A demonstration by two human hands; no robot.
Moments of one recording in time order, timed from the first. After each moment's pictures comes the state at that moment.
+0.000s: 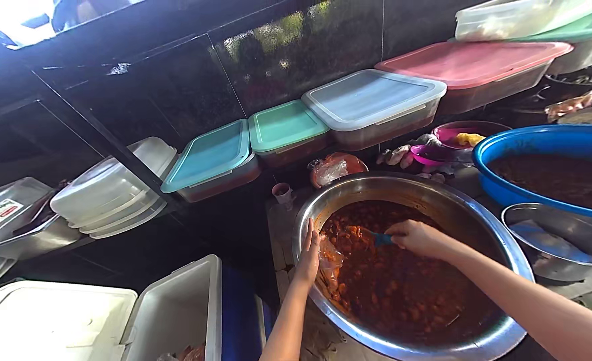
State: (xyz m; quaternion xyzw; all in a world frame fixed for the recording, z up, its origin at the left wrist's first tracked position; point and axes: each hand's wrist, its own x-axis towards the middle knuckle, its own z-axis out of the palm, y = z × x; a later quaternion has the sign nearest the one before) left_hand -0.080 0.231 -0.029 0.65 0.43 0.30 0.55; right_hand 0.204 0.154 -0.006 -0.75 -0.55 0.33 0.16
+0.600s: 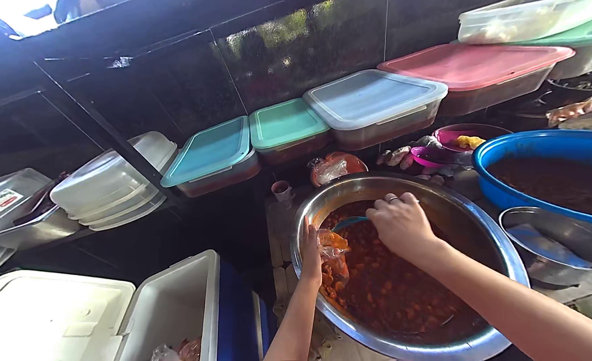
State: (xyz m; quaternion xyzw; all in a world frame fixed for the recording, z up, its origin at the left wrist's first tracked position) left_hand -0.053 0.226 -0.041 0.50 0.44 0.41 0.61; right_hand 0.130 0.142 0.069 -0.71 -0.69 -0.13 0.07
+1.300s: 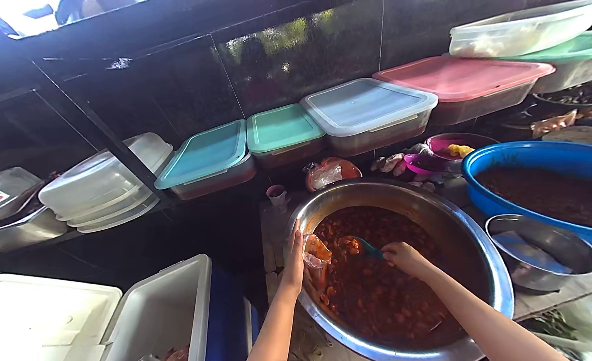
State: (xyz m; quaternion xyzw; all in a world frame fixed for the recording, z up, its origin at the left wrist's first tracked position) left_hand -0.080 0.232 -0.035 0.57 0.39 0.40 0.60; right_hand 0.218 0.154 -0.095 -0.75 -0.47 0.41 0.24
